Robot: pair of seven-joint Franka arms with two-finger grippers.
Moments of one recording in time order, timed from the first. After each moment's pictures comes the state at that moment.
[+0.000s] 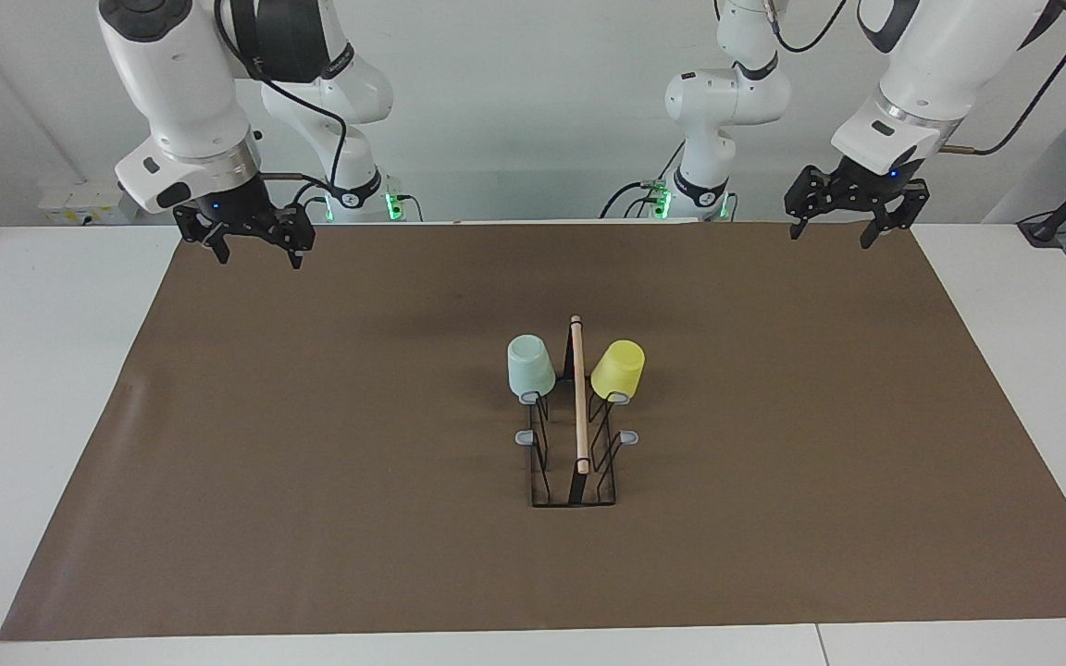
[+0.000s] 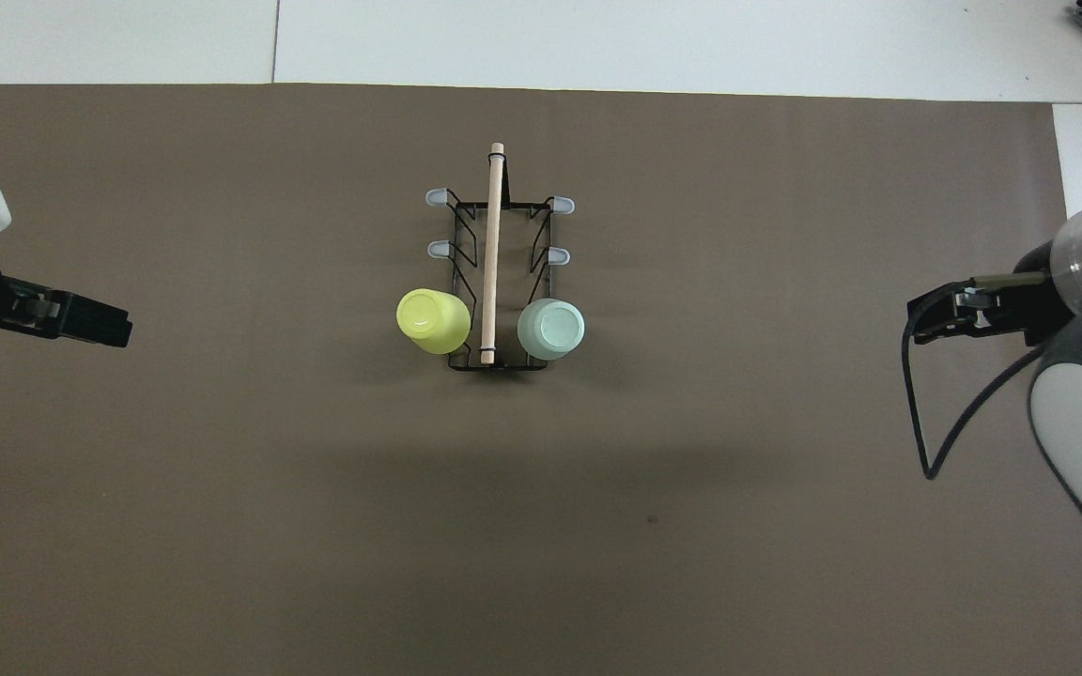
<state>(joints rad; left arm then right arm) -0.06 -0.04 -0.07 -1.59 -0.02 1.53 0.13 -0.01 -0.01 0.08 -1.62 -0.06 1.51 0.15</state>
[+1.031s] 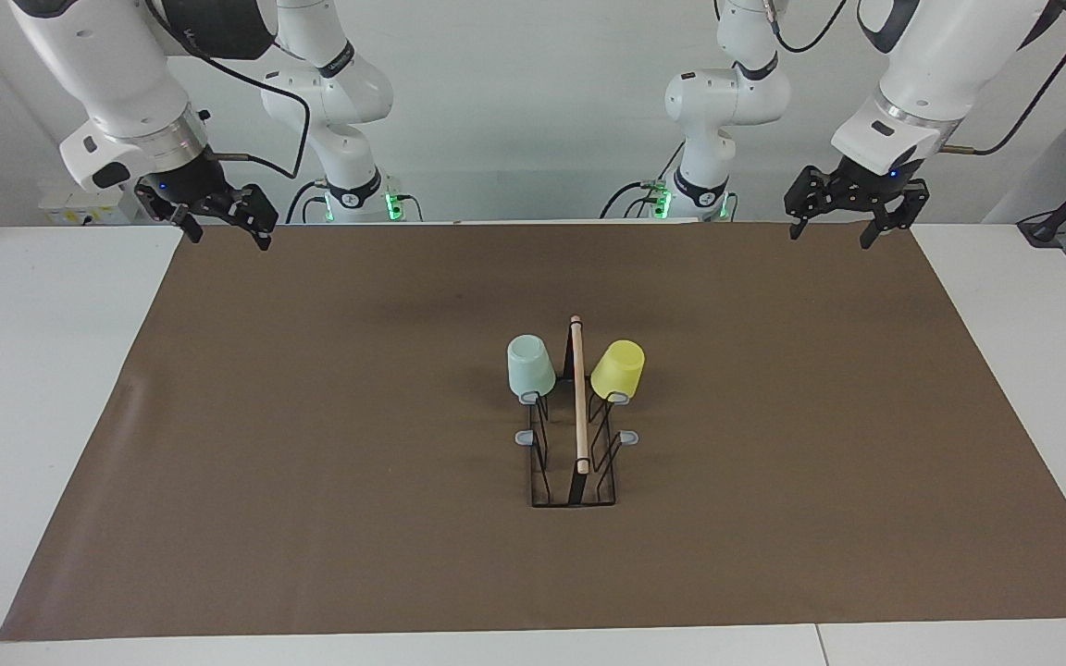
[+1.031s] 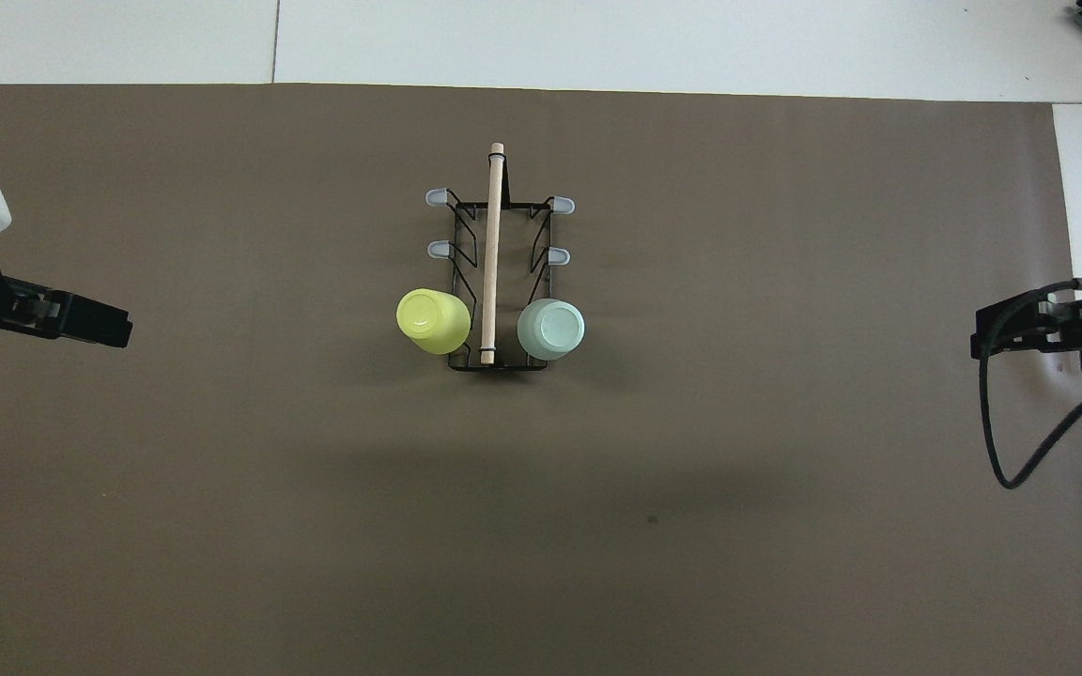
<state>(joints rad) -0.06 -0.04 -0.07 -1.59 -0.02 1.53 0.13 0.05 -0.04 -0.06 -1.62 -0.02 1.48 0.14</state>
